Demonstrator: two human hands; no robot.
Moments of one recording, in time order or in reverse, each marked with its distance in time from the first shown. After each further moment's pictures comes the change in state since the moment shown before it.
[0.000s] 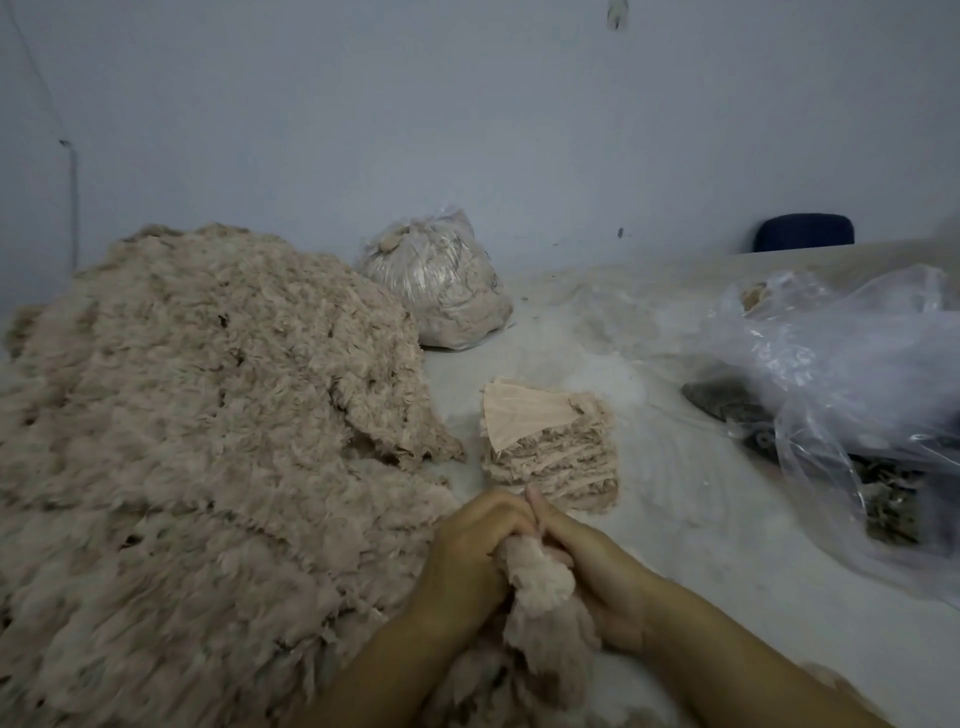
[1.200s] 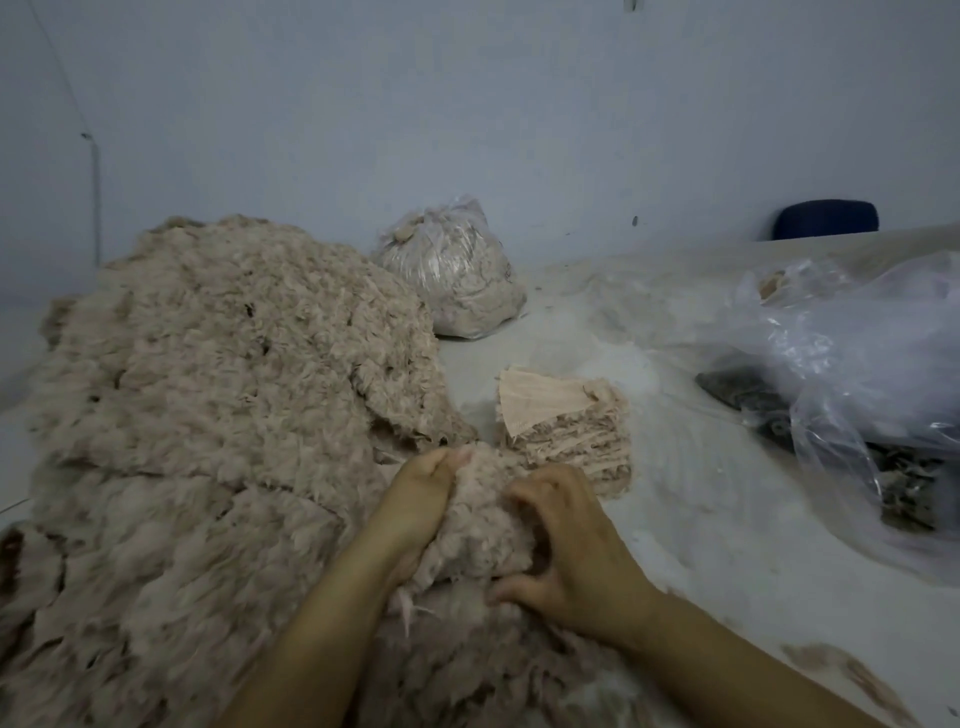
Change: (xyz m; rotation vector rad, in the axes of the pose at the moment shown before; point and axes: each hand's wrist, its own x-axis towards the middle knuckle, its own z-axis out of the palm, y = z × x) left_hand 0.032 0.000 -0.051 -0.468 -0.014 -1.066; right_hand -0.003 0.014 0.005 -1.416 0.208 -1.168
